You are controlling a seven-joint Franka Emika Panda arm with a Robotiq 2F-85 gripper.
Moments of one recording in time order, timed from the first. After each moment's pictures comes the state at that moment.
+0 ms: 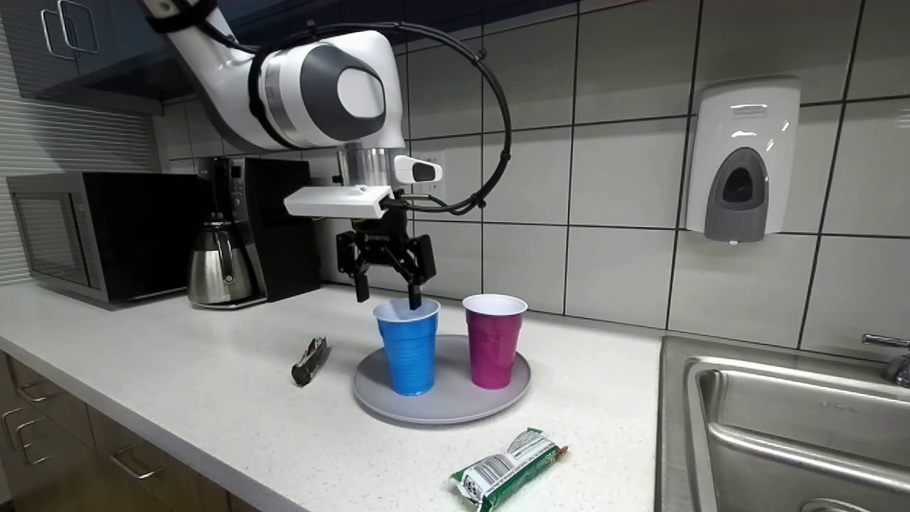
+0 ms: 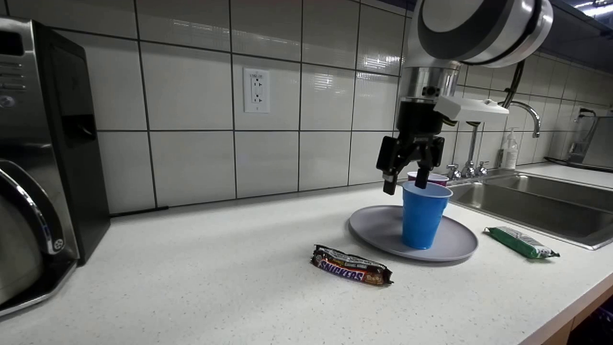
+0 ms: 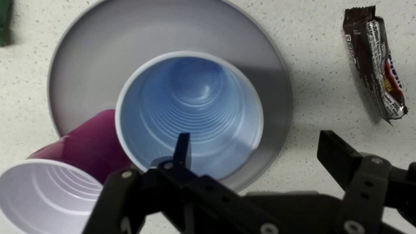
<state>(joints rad) 0.10 0.01 0.01 -2.39 -0.01 2.52 -0.04</state>
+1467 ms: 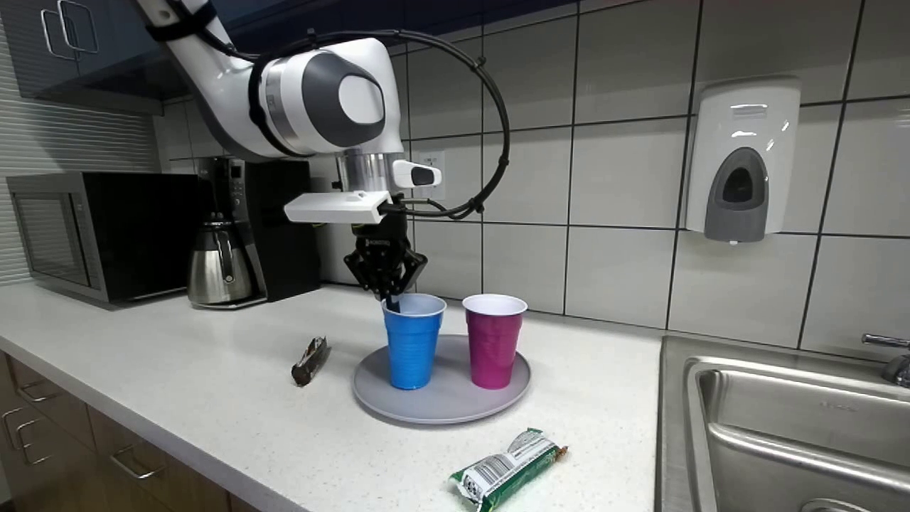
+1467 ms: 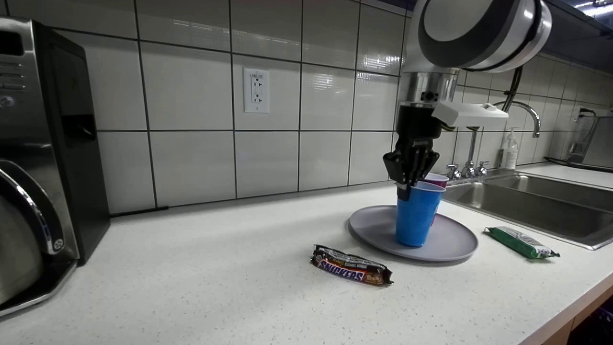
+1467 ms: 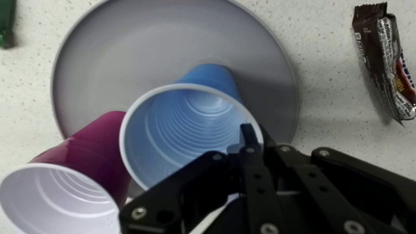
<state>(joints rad) 0.10 0.02 0.01 -2.40 -0.05 2.54 0.01</state>
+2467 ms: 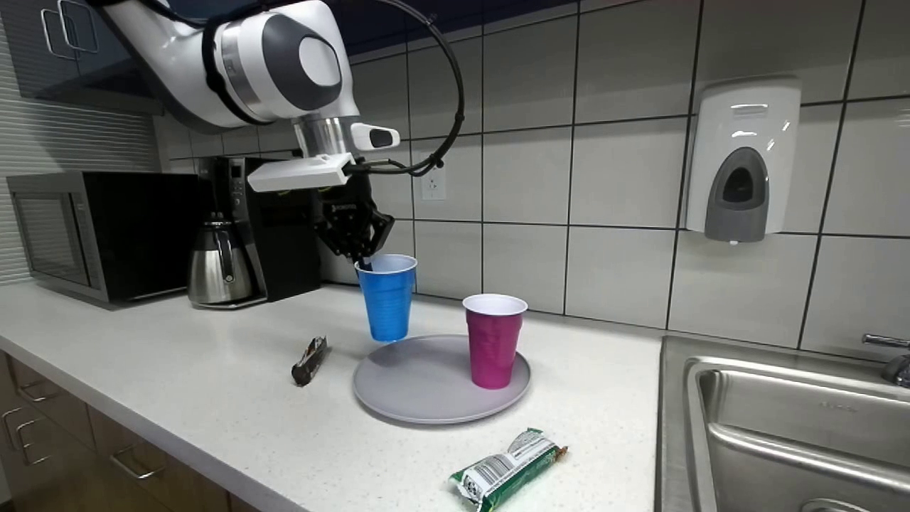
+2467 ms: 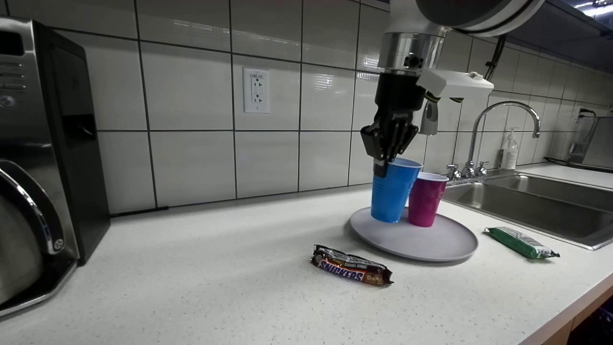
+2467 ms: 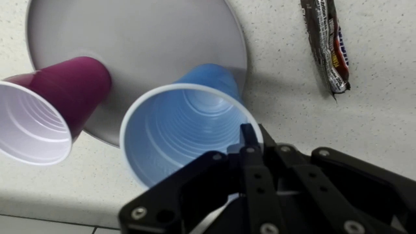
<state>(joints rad) 0.12 -0.06 0.10 -2.39 -0.13 2.54 0.07</state>
